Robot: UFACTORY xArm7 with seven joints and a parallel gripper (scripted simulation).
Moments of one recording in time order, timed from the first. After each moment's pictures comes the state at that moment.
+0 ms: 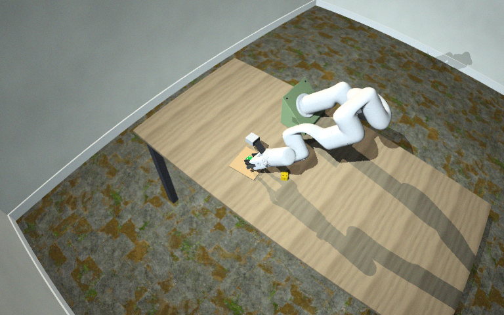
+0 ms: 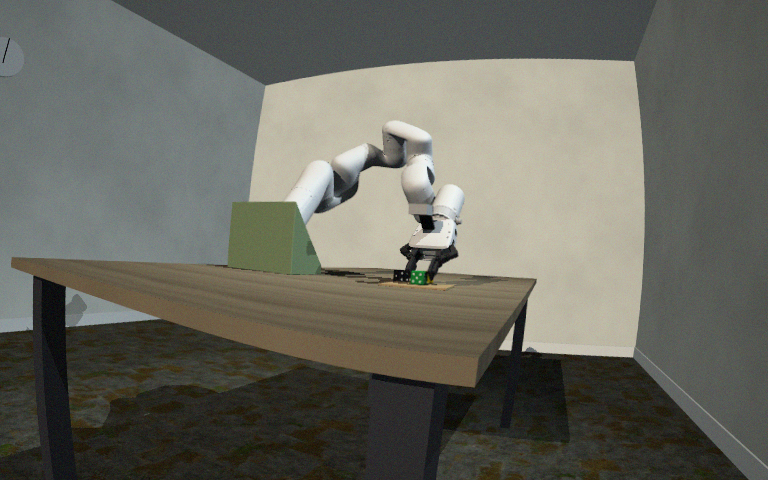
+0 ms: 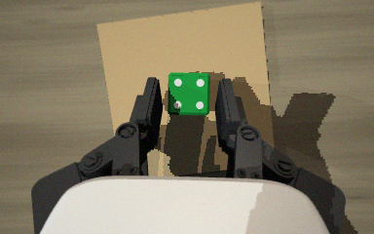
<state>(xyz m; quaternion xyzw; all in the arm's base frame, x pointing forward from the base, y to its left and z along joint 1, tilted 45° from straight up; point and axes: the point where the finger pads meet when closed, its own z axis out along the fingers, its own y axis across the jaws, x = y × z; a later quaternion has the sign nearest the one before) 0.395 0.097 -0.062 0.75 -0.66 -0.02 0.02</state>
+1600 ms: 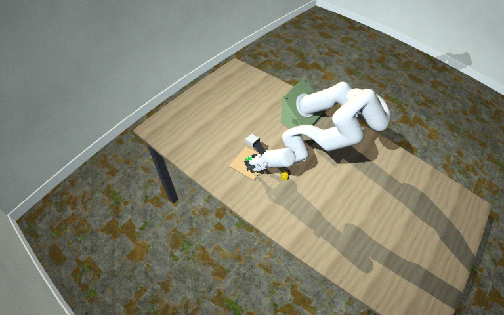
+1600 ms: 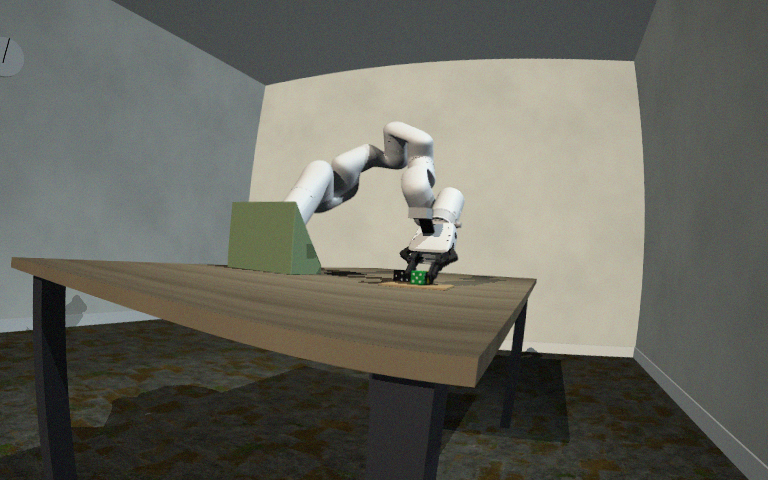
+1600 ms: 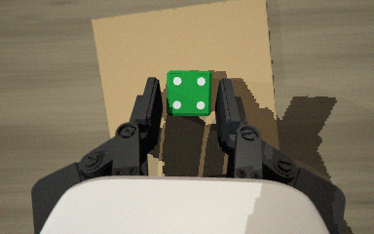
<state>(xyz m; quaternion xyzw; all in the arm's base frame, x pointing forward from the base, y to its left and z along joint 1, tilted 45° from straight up) 0.394 0.103 -0.067 0.75 -0.66 -0.02 0.02</state>
